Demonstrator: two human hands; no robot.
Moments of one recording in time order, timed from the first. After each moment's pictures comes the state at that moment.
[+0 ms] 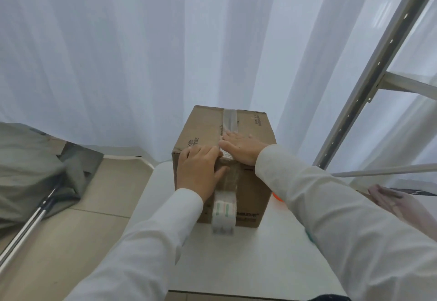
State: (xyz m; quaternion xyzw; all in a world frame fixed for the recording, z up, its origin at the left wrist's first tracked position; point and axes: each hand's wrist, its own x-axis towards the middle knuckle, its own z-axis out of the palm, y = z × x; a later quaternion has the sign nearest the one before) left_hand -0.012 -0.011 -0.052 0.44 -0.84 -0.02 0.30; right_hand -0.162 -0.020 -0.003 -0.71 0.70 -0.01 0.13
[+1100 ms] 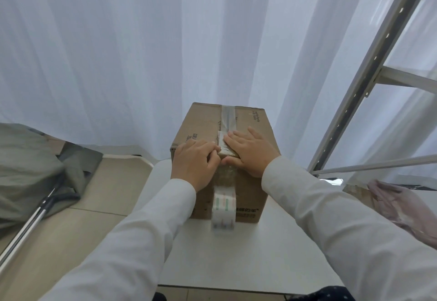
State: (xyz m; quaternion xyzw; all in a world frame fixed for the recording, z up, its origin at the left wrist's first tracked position) left_hand -0.006 -0.012 -0.044 0.44 -0.83 -0.10 0.32; right_hand -0.169 0.012 -0.019 -0.76 0.64 0.06 -0.14
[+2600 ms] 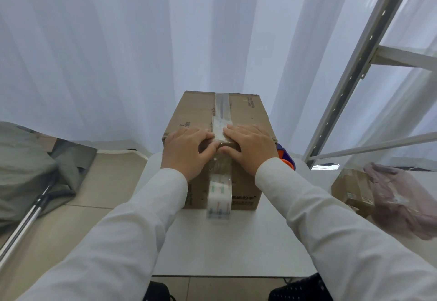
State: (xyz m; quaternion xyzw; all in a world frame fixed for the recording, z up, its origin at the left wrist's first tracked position) left_hand -0.001 -0.013 -0.045 0.42 -0.85 -0.07 0.32; right_hand -0.157 0.039 -0.038 -0.70 0.68 -0.18 -0.14
